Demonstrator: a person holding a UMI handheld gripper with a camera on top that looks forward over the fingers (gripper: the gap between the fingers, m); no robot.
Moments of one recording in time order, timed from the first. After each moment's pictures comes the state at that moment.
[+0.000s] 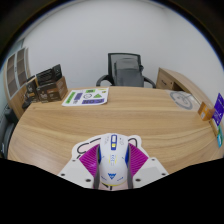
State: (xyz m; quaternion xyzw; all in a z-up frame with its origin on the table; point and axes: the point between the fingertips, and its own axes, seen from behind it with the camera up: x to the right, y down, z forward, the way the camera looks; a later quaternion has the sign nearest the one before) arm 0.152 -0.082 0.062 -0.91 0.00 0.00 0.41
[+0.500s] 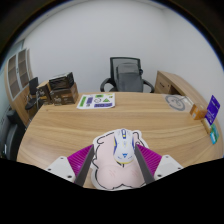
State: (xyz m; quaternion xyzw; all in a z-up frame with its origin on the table) arm 0.122 -0.143 0.127 -0.91 0.01 0.00 0.41
